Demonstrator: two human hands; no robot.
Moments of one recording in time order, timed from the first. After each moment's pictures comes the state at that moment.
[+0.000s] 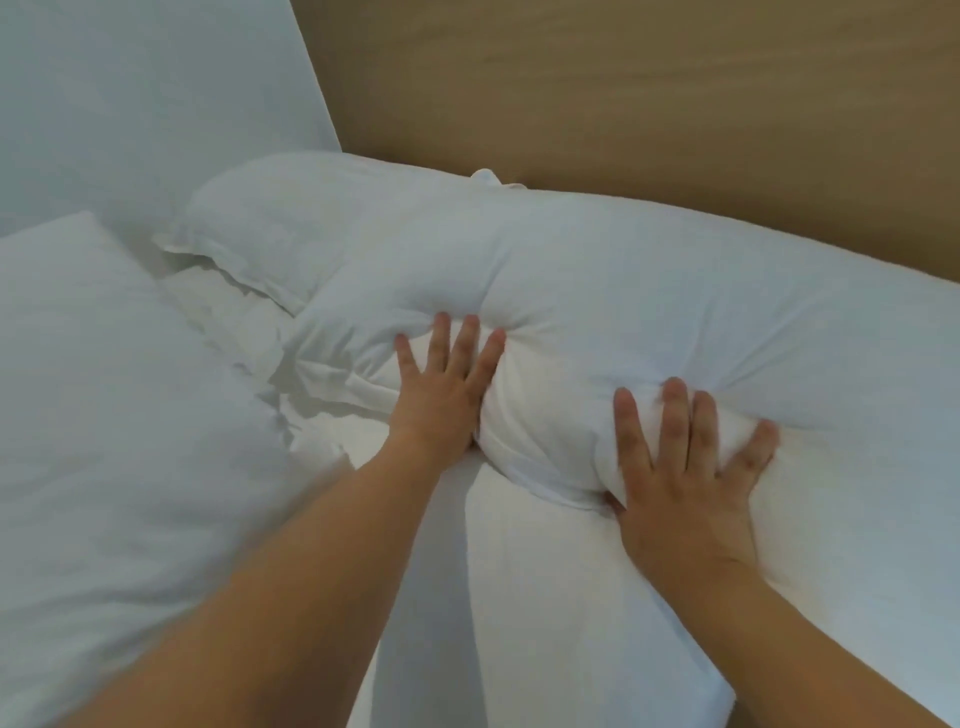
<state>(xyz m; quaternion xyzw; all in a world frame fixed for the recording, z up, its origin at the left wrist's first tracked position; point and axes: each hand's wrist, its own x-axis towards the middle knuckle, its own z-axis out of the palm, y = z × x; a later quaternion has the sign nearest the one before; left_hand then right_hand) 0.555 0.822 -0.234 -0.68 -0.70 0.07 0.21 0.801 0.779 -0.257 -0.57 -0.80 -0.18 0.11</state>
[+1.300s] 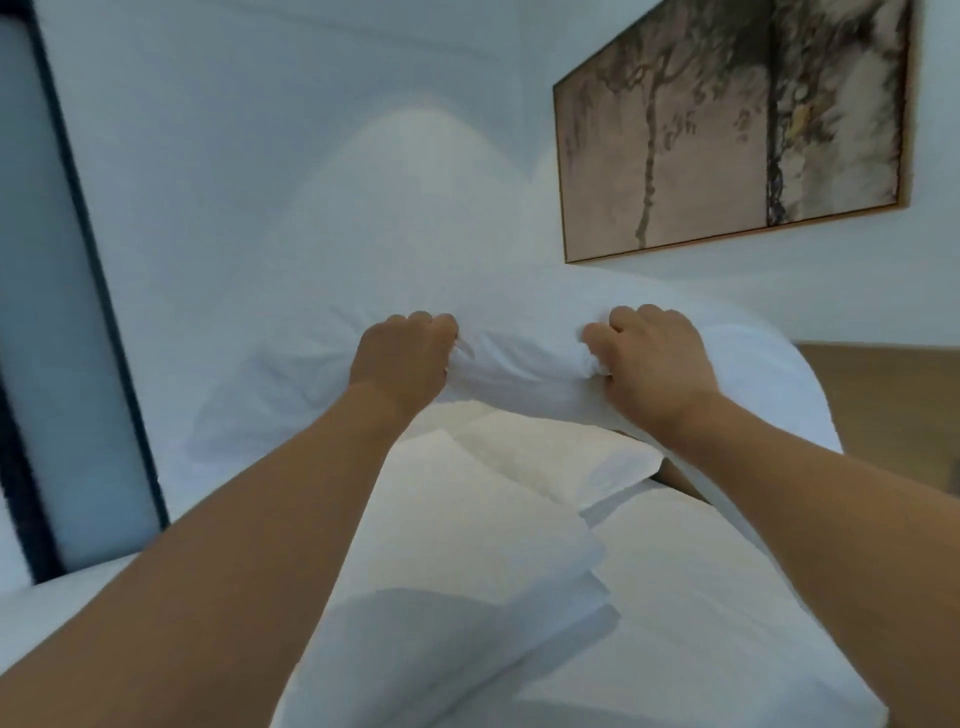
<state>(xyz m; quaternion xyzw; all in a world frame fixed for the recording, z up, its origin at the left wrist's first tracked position) 0.524 0.280 0.270 -0.53 -0.72 -0.11 0.45 0.743 0.410 0.240 -0.28 -0.79 -0.32 0.44</state>
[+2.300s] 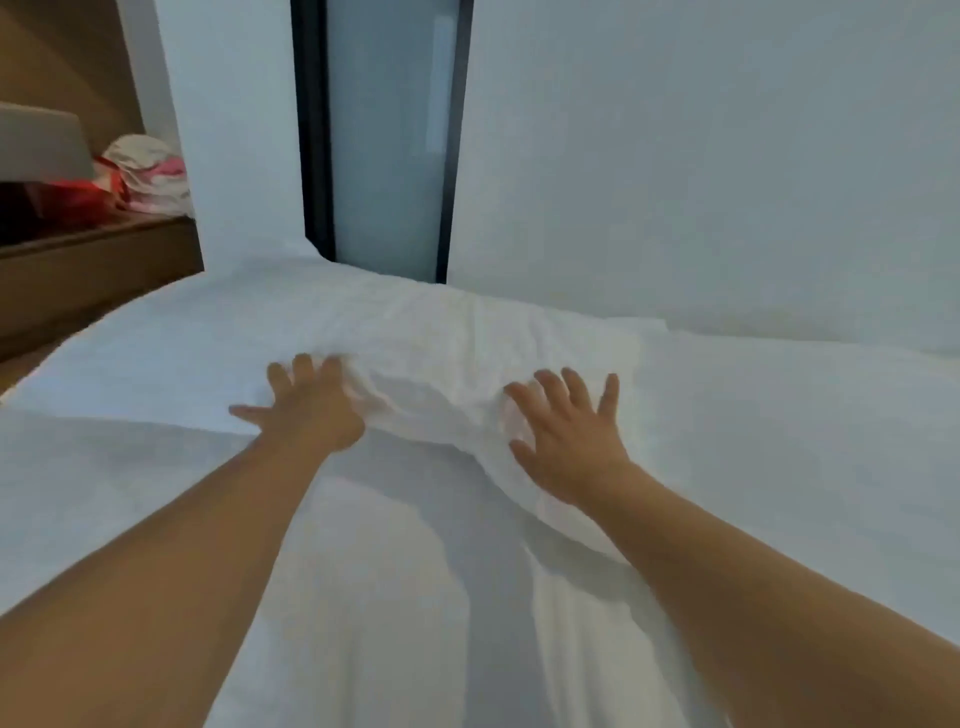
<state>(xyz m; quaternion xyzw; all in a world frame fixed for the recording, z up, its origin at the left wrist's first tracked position) -0.179 0.068 -0.153 -0.01 -0.99 -0.15 0.02 -0.058 0.312 -0.145 -0.06 -0.98 -0.14 0.14</state>
